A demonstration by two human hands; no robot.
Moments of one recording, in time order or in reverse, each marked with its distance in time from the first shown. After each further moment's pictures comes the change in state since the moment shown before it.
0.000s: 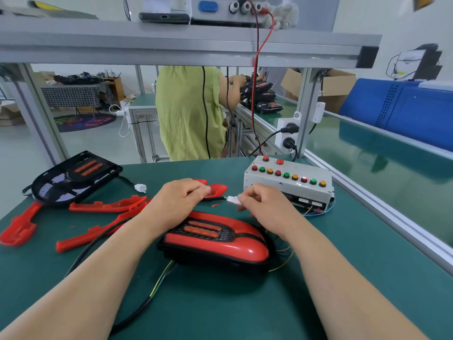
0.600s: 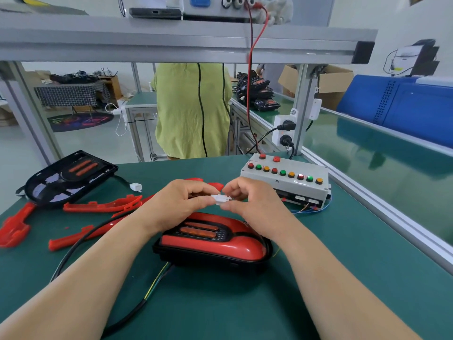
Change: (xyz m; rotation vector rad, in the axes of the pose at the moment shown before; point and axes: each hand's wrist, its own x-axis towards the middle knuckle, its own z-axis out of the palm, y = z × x) left_hand -0.003 0.012 0.001 -0.136 -0.162 0.123; right_hand -0.006 -0.011 0.006 0.060 -0.005 -0.213
